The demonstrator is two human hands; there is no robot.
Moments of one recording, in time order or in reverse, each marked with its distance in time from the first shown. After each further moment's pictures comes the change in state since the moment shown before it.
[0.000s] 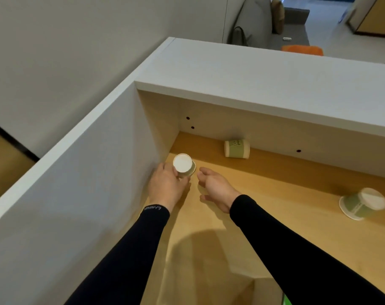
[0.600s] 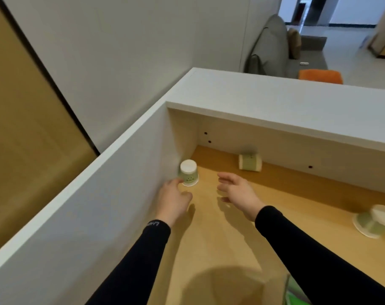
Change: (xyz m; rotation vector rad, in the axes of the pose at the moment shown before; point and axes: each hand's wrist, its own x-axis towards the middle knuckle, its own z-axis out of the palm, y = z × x) left_hand -0.039 -0.017 -0.039 -0.298 -0.136 -0.193; right_hand -0.041 -0.009 -0.016 -0.206 0.080 -0.228
